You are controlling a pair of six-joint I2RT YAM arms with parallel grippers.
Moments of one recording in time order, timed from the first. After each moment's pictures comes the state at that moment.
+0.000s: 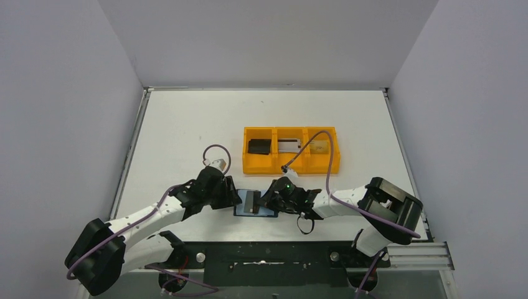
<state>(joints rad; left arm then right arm) -0.68 1.09 0.44 -0.24 0.05 -0.80 1.00 1.55 0.56 0.26 0.08 1.22</state>
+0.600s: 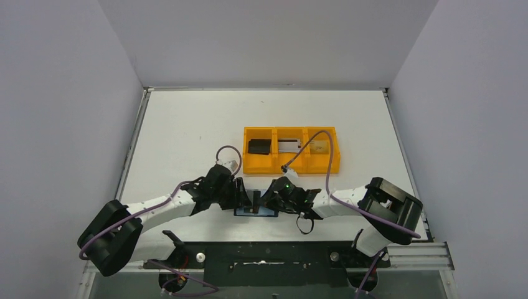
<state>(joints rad) -0.71 1.23 0.49 -0.12 0.17 -0.81 1.00 1.55 0.57 0.22 0.09 1.22</state>
